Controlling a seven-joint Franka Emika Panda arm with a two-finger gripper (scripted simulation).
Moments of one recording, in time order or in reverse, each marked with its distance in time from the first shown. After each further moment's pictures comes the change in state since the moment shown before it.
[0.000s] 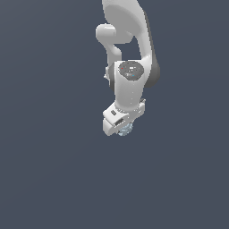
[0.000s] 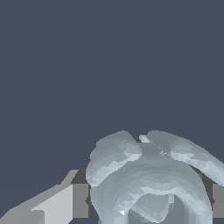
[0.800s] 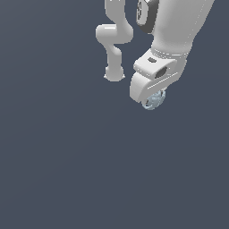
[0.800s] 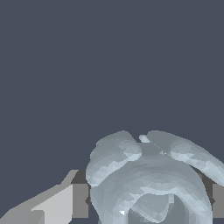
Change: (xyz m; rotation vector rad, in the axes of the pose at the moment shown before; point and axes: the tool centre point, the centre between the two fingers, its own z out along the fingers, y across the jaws) arm 0.044 -0.077 -0.177 -0.001 0.002 -0.002
